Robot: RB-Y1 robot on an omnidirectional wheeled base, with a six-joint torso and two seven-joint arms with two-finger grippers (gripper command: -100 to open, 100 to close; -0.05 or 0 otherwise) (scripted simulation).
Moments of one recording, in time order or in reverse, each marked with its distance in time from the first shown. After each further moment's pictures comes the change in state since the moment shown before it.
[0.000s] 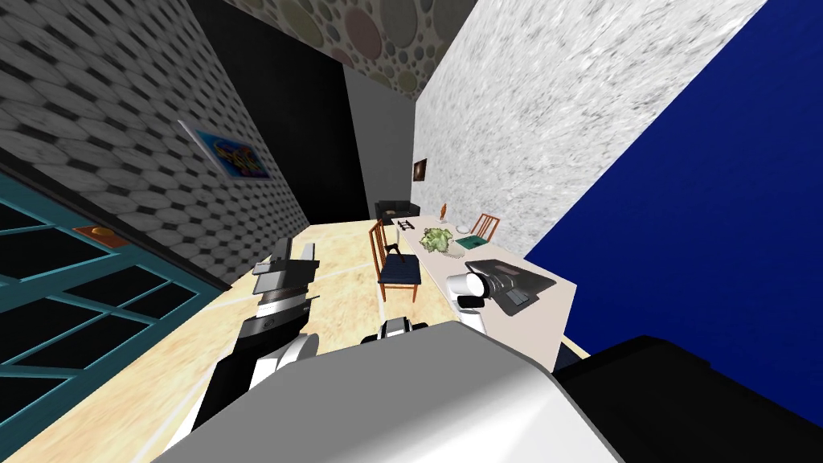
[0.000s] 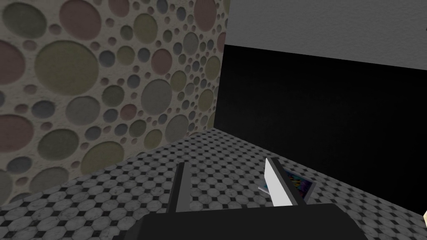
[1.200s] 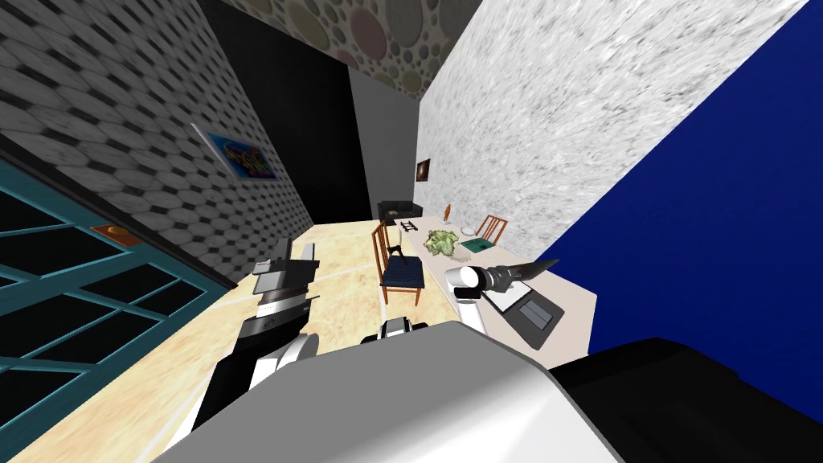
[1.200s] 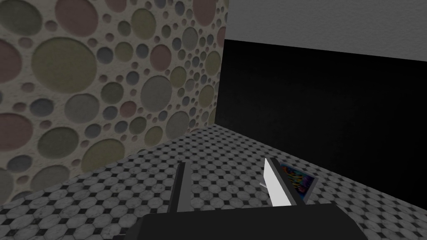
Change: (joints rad) left arm 0.000 0.000 0.000 0.000 0.000 0.000 0.000; right arm -0.096 -0.067 0.014 0.056 0.096 -0.087 0.298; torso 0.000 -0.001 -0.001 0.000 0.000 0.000
